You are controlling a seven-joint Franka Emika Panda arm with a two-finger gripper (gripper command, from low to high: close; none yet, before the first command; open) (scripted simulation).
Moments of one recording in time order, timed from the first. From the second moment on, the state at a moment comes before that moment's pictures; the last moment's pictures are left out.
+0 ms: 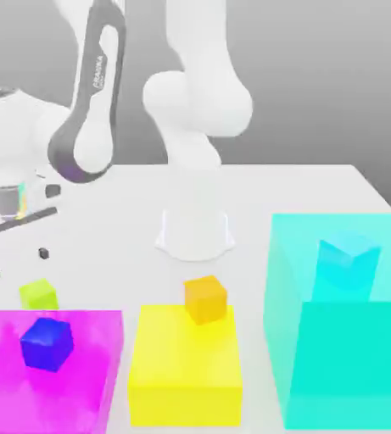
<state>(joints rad) -0.79 0.07 -0.11 -2.80 0.03 2.87 2.28</state>
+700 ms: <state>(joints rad) -0.79 0.04 -0.07 -2.78 0.02 2.83 2.27</state>
